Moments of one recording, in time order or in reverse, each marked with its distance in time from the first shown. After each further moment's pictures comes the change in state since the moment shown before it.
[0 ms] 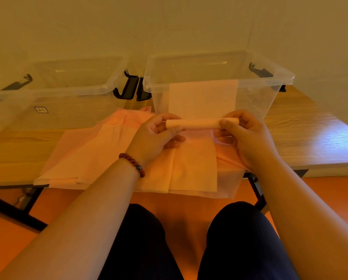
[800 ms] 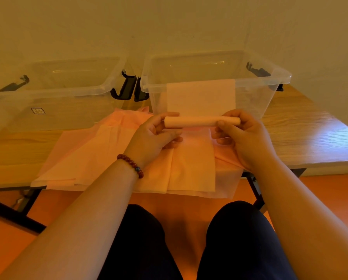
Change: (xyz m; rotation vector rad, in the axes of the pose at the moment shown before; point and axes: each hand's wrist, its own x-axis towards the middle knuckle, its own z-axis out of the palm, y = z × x) left_hand -0.002 0.000 0.001 0.019 -0.020 0.016; right_hand -0.002 0.002 -0.001 -0.059 -0.023 -0.063
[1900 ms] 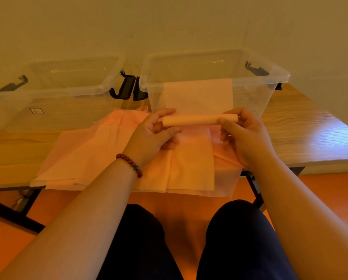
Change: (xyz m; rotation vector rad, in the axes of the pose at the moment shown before) left_hand -0.002 0.003 0.001 0.015 0.012 0.019; right_hand 0.001 0.002 -0.003 0.026 0.013 0.001
